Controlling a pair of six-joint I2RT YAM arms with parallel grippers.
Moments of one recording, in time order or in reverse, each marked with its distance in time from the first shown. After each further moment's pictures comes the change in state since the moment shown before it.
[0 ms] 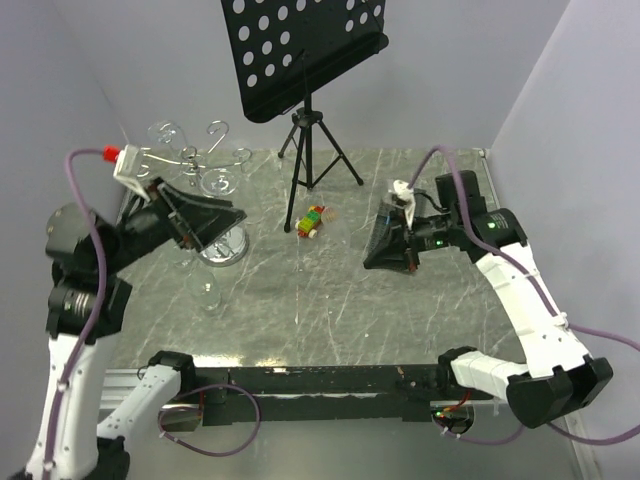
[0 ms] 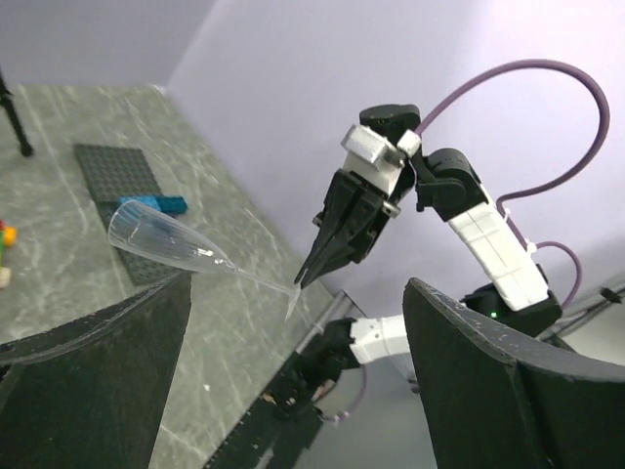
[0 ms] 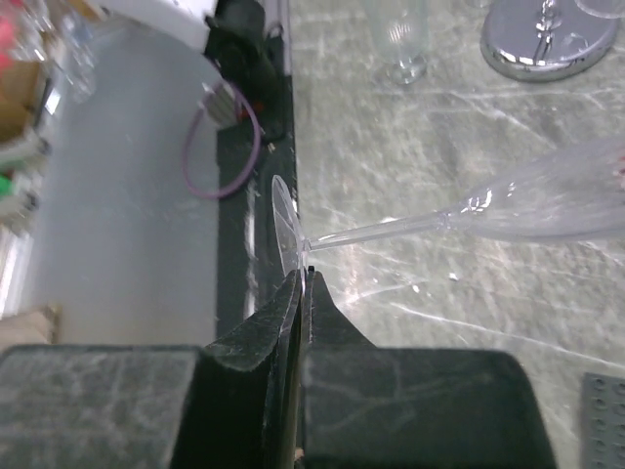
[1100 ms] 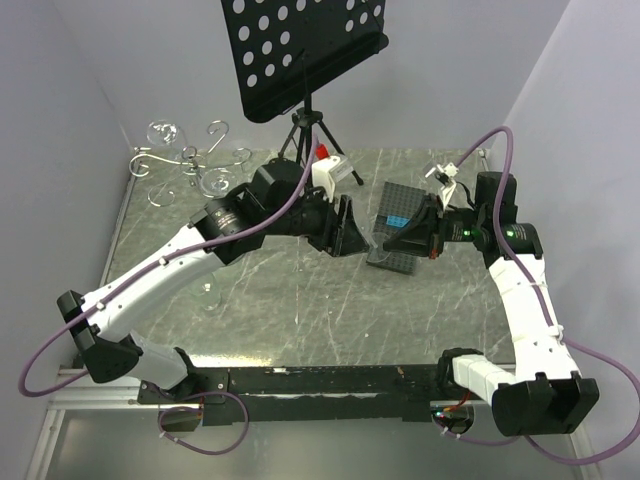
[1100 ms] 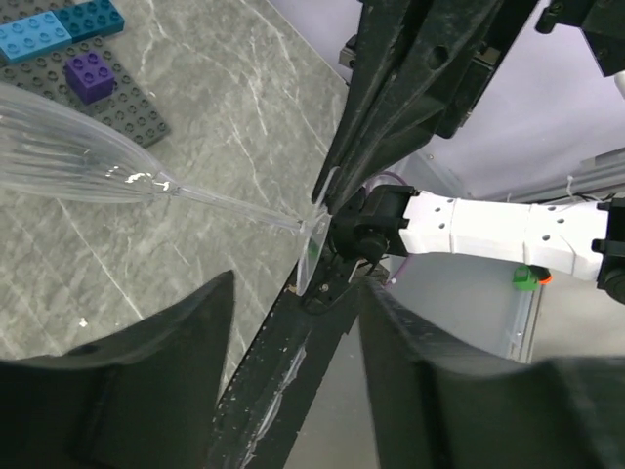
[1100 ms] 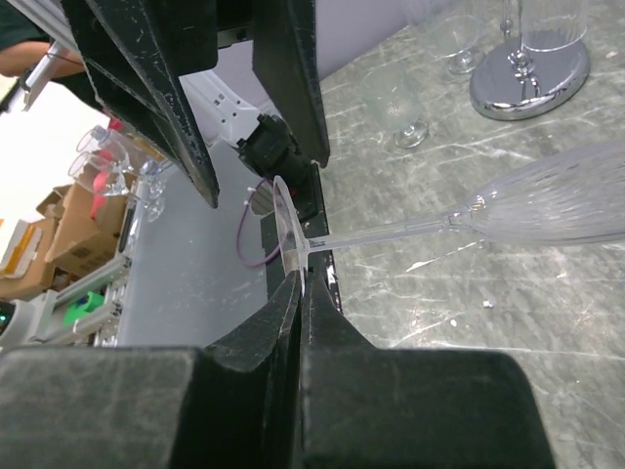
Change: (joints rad) left arm -0.777 0.679 0.364 -0.250 -0.416 0.322; right arm -0.306 -0.069 -0.144 0.290 -0.289 0.402
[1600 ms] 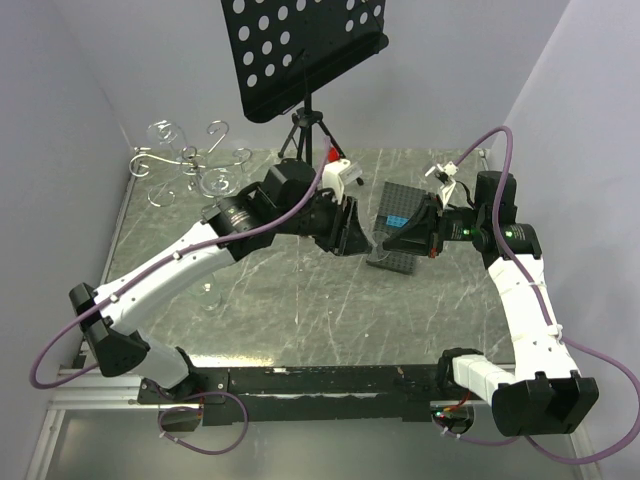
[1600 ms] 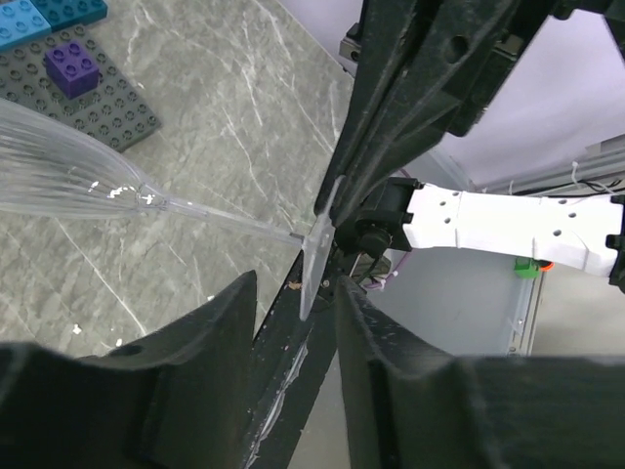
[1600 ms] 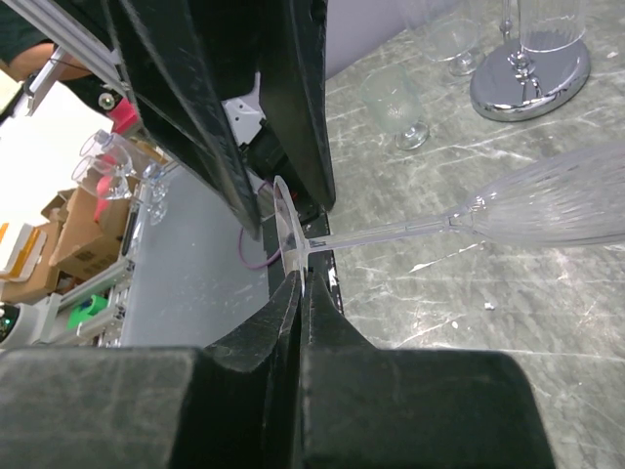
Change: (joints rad) left arm -0.002 0.045 0.004 0.015 0.037 0.018; right arm 0.000 -0.001 -0.017 0.049 -0.002 0.045
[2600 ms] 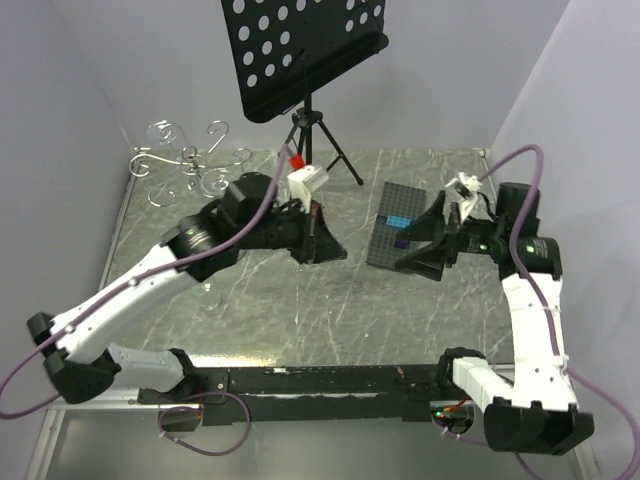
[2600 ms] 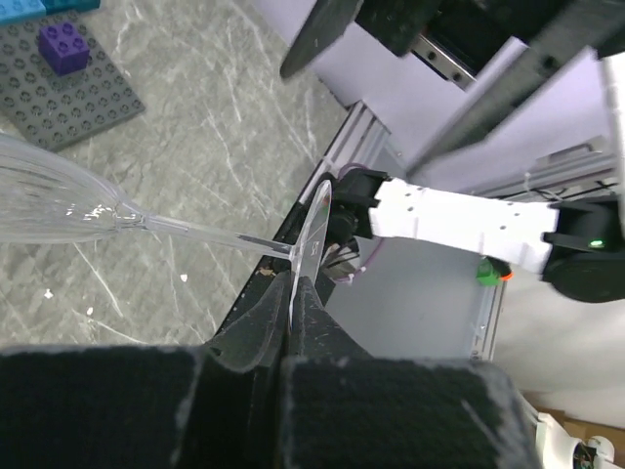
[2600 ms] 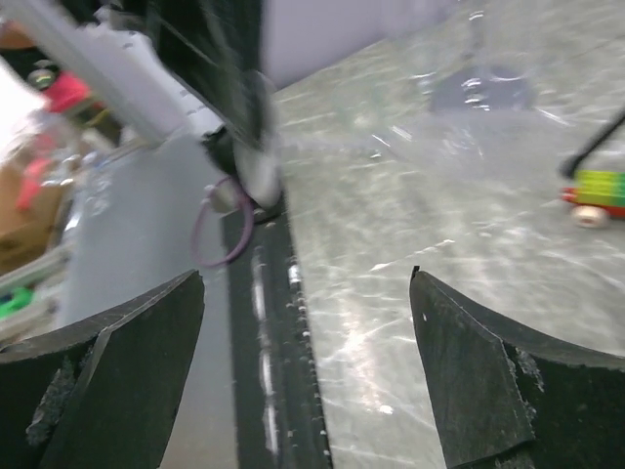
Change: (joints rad) left arm 0.005 -0.177 -0.148 0.035 -0.013 -0.086; right arm -0.066 -0.076 0.056 -0.223 -0.005 -0.254
